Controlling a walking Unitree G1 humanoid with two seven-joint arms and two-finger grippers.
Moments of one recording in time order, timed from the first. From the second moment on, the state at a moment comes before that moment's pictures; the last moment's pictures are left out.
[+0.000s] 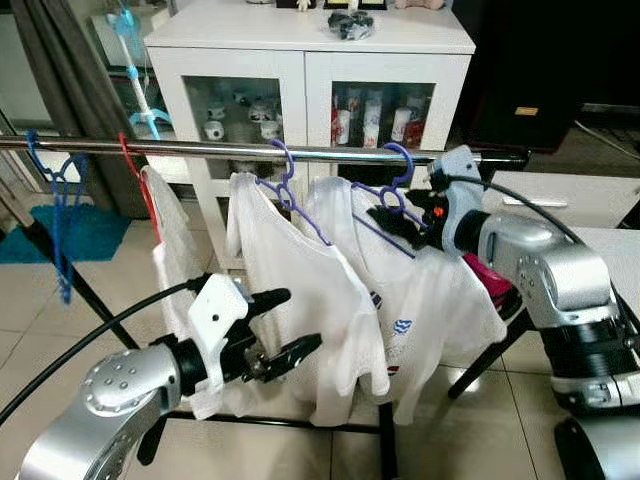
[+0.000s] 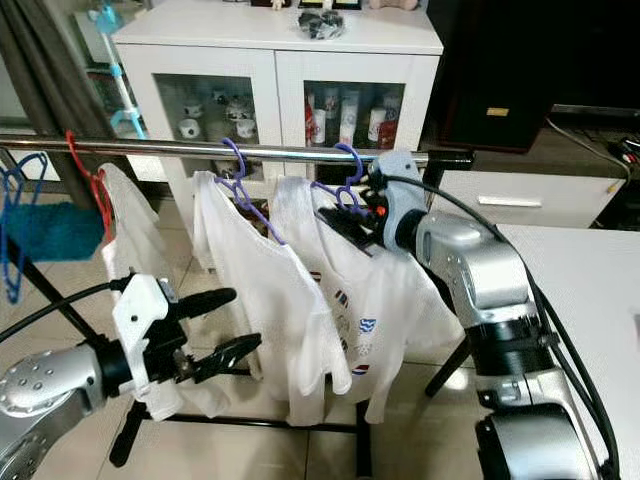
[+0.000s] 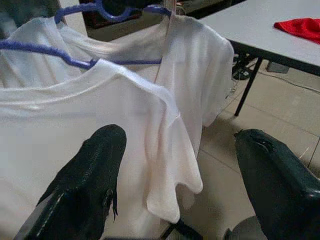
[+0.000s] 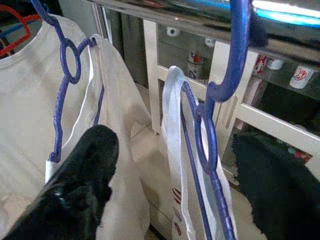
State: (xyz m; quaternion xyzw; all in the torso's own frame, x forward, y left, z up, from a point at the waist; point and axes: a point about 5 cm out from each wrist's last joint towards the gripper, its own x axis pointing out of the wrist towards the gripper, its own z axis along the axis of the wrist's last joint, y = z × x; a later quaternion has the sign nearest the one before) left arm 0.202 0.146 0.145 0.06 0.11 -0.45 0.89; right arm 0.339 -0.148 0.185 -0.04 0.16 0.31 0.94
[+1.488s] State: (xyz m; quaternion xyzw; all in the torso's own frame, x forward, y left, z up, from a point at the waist) left arm 0.205 0.152 0.140 0.08 0.11 -0.44 0.89; right arm 0.344 -0.135 0.182 -0.03 0.15 0.33 0.93
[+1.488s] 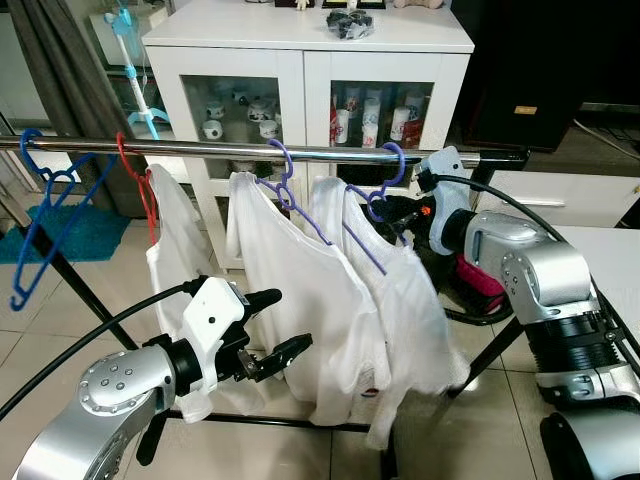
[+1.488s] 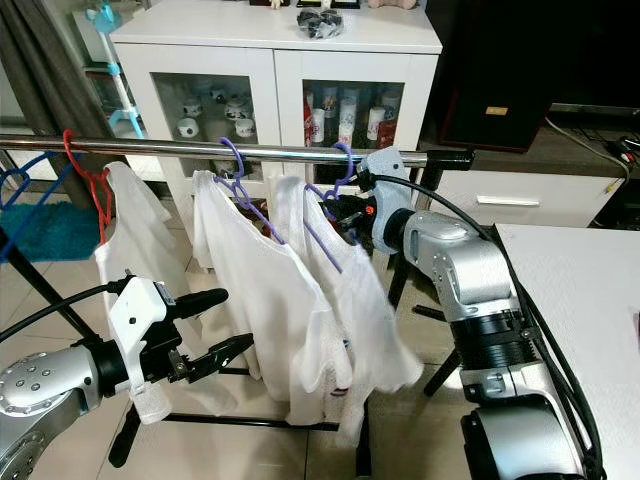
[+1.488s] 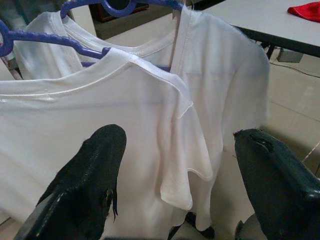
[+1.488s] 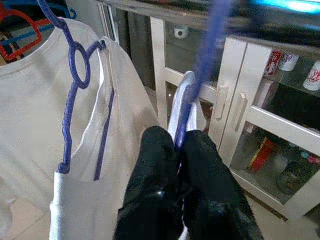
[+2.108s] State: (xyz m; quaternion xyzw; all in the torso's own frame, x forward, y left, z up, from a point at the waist) left arm 0.205 0.150 0.140 0.08 0.11 -0.44 0.89; right arm 0.339 -0.138 0.181 -0.06 0.15 0.27 0.95
